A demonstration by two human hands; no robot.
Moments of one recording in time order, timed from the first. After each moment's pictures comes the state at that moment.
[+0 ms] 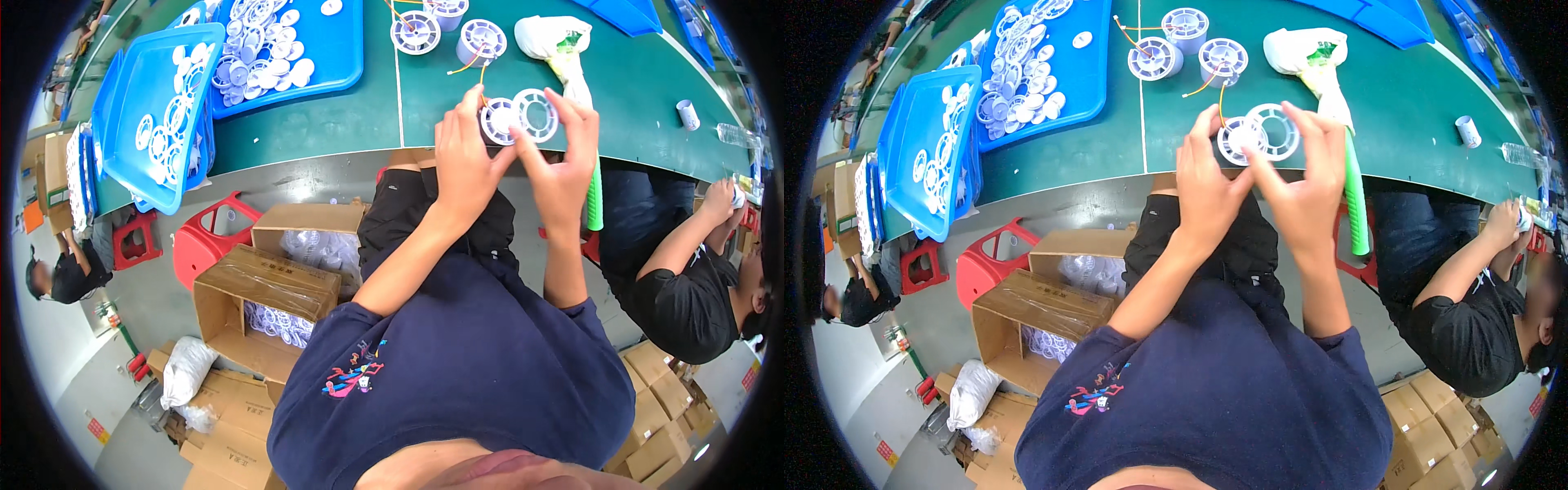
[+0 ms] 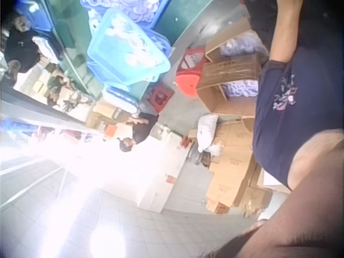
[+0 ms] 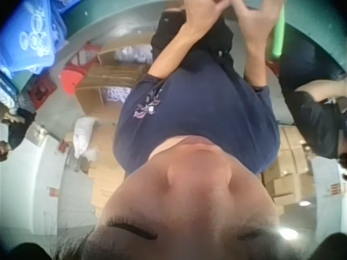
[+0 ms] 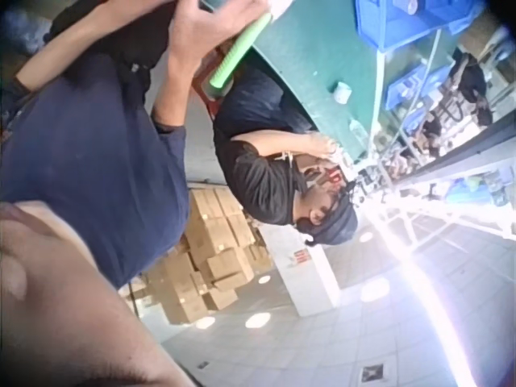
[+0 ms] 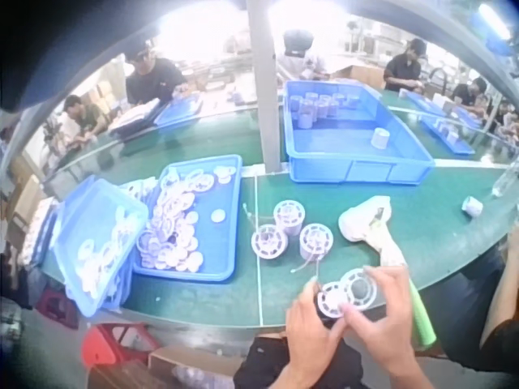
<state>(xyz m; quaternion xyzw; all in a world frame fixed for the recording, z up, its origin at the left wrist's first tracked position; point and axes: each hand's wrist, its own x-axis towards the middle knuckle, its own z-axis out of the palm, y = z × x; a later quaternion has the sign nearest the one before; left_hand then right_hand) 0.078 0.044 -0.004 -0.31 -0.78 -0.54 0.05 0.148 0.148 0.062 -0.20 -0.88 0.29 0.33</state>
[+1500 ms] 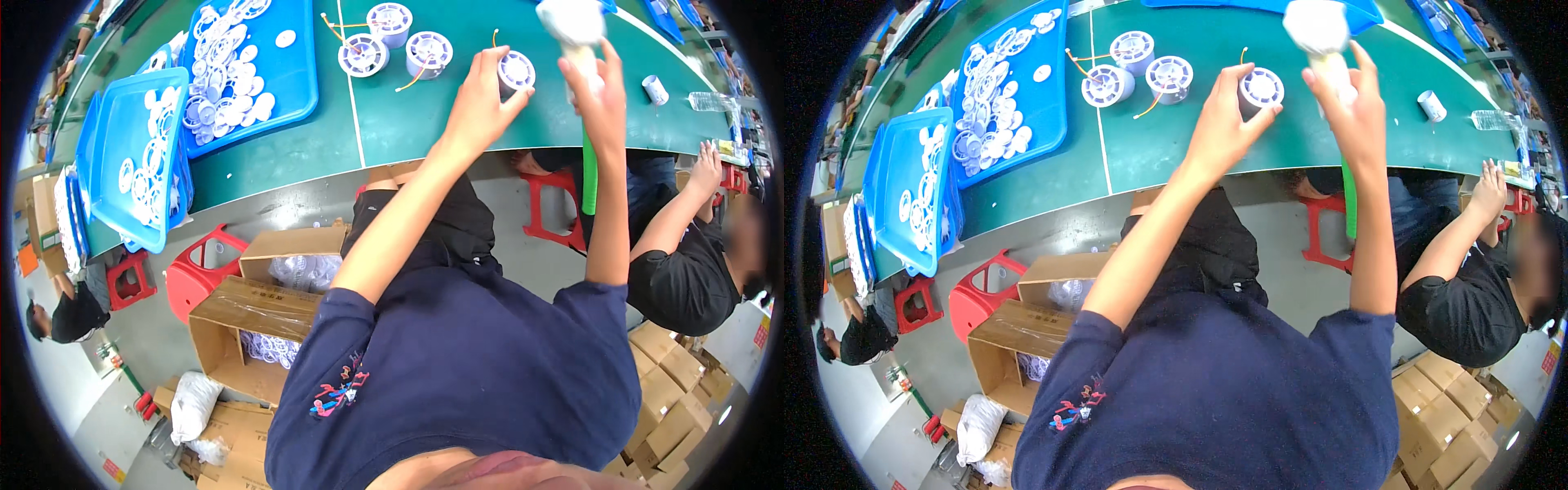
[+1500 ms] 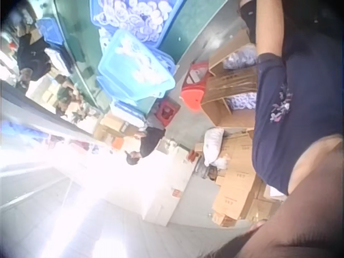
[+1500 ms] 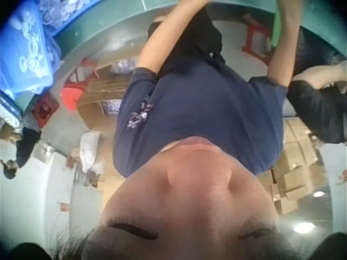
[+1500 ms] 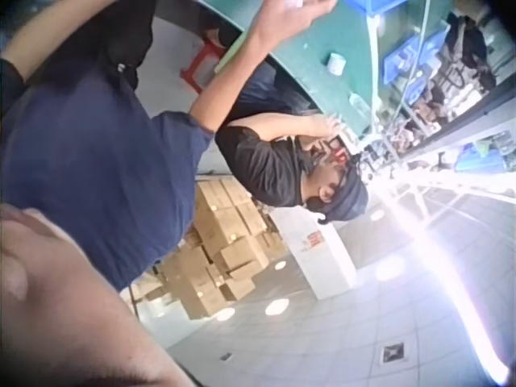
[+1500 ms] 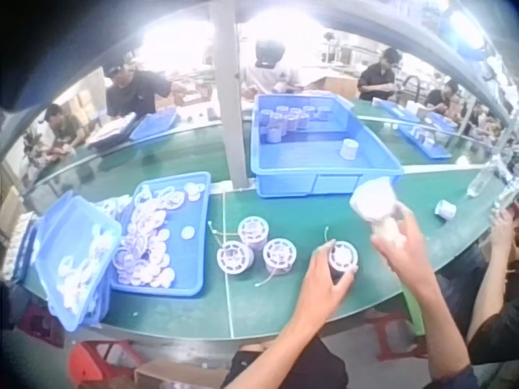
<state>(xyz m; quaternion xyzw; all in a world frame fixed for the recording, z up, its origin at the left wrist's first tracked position) 0.038 0.151 -0.004 -0.39 -0.64 -0.65 -0.10 0.156 0.296 0.078 -0.31 -0.84 0.35 0.29</state>
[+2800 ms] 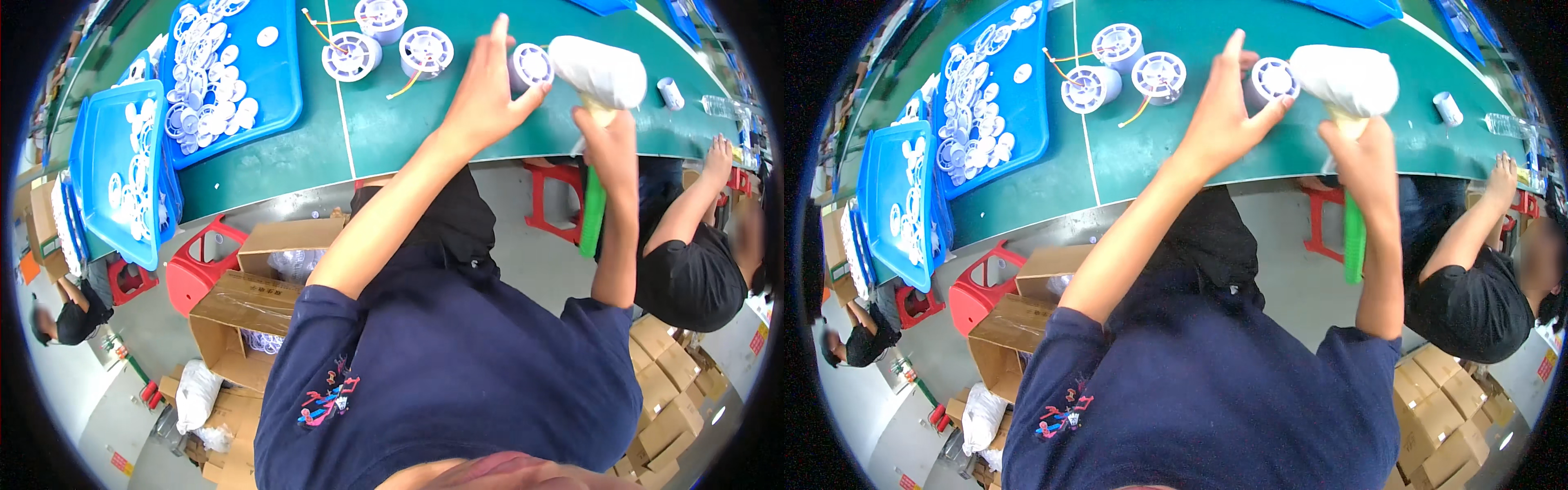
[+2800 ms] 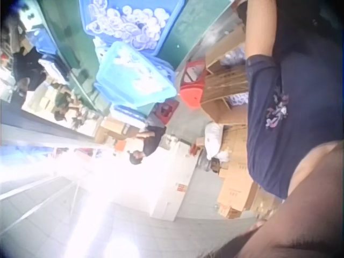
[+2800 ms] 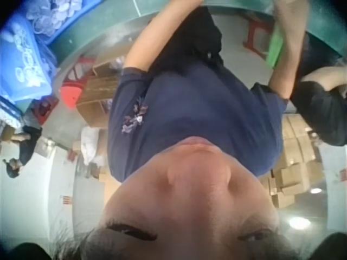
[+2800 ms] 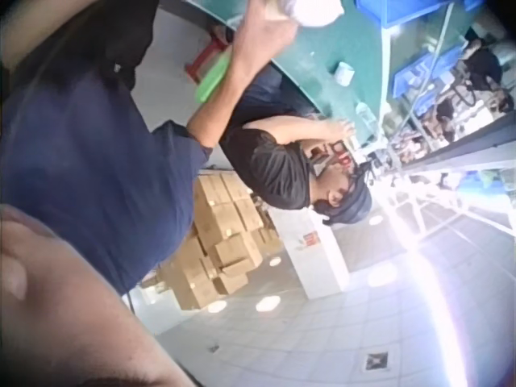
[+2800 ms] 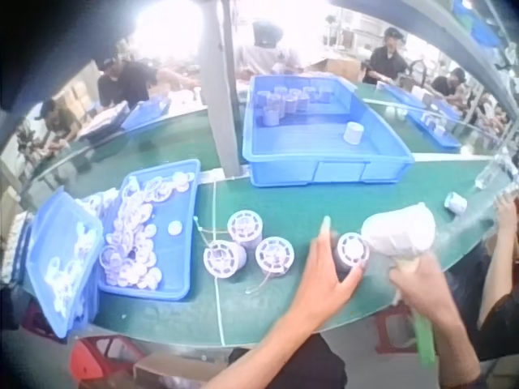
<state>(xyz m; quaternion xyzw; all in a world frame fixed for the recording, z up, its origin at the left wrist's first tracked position) 0.025 0.169 -0.014 -0.44 -0.66 -0.60 -0.05 0.182 0.284 0.082 -0.41 -0.79 0.44 0.12</state>
